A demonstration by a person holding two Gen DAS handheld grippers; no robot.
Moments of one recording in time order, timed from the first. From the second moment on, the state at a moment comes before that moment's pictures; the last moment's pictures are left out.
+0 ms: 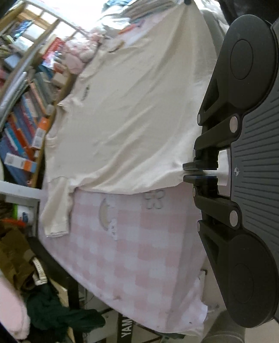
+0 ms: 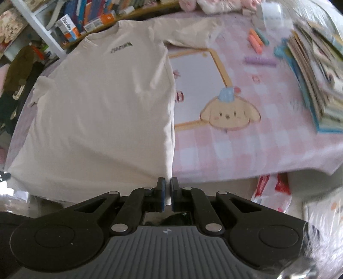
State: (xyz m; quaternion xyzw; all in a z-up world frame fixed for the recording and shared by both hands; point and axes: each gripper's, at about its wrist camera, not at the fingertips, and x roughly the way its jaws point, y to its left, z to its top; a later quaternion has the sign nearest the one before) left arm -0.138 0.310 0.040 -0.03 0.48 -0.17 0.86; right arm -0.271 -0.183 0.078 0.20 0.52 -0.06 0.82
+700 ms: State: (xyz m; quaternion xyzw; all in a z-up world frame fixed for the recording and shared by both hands) left arm -0.069 0.243 0.033 0.01 0.37 -0.22 0.90; right arm -0.203 -0.192 0.042 0.12 0.49 -0.11 0.86
